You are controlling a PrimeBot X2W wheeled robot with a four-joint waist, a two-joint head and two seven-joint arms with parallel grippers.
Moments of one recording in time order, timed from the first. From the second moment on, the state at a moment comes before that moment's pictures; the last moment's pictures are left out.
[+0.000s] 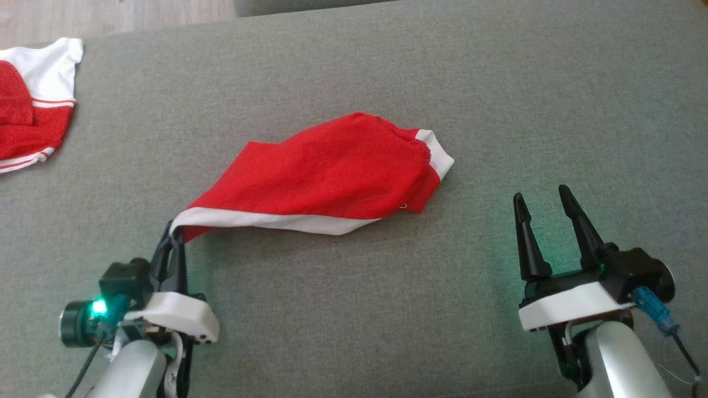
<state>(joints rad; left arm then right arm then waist) -0.22 0.32 -0.42 0.32 -0.48 0.21 -0.12 -0.11 -0.05 0.08 0.23 0.08 0.13 -0.25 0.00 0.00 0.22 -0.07</state>
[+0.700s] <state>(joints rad) -0.17 0.31 -0.39 0.32 -0.50 0.22 -0.24 -0.11 -0.05 0.07 0.25 0.08 0.13 -0.25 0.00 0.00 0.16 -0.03</state>
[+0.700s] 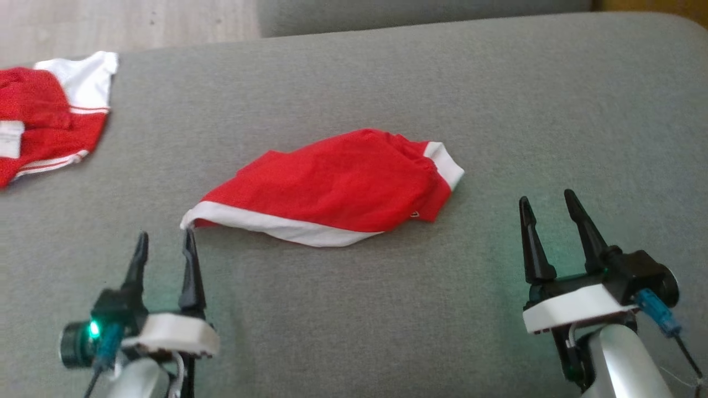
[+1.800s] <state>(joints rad) -0.12 0.18 -0.42 0.17 -0.44 0.19 -0.25 -0.45 -0.05 0.24 0.72 0.08 0.13 -0.20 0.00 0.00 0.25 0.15</state>
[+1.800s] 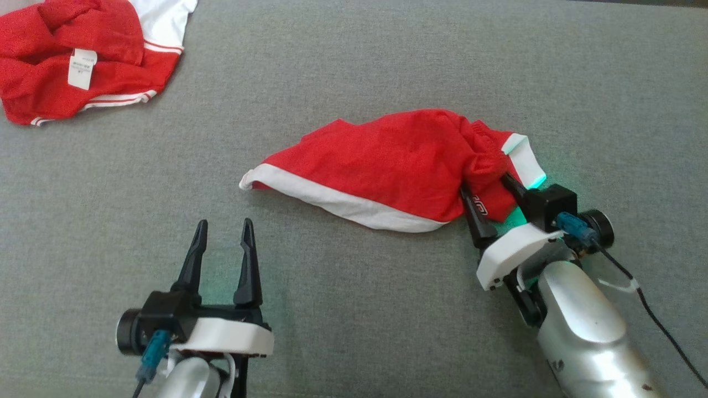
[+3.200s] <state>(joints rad) -0.06 0.17 -0.38 0.16 -0.40 0.16 -0.25 -0.02 -0.05 0.05 0.00 0.29 0.13 0.20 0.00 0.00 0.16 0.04</state>
